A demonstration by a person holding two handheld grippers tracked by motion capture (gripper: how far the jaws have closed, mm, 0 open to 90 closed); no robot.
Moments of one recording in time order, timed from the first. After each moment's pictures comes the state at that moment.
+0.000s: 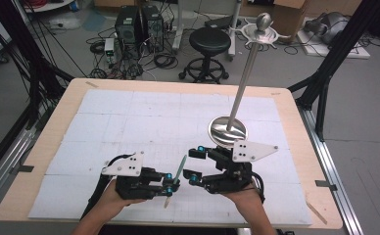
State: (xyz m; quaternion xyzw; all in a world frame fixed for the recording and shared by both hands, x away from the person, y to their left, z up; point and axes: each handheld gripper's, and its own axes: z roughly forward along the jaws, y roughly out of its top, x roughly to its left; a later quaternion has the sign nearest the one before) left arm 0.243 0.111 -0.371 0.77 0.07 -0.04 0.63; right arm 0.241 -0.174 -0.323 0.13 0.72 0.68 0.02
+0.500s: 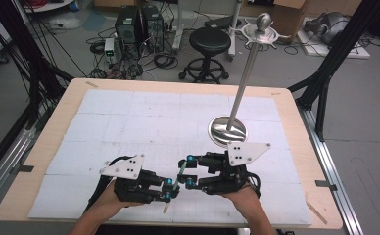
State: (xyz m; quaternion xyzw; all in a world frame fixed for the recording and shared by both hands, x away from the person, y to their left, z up) left arm 0.240 0.111 -0.371 0.77 0.04 -0.07 0.63; right arm 0.244 -0.163 -0.325 0.05 0.72 0.69 -0.03
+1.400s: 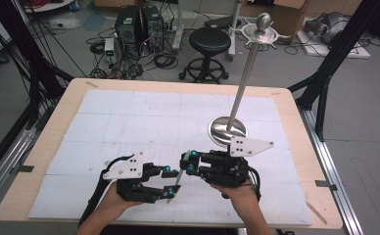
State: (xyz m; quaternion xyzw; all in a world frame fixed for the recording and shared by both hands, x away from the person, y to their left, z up) left arm 0.236 0.107 -0.371 0.77 0.11 0.03 0.62; right arm 0.247 -0.166 -0.322 0.16 0.71 0.69 -0.02
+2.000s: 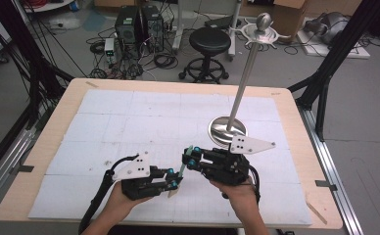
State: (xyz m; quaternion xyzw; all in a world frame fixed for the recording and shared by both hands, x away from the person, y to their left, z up) left arm 0.238 0.098 -0.373 0.79 0.13 0.05 0.60; right arm 0.247 -0.167 -0.322 0.20 0.71 0.68 0.00
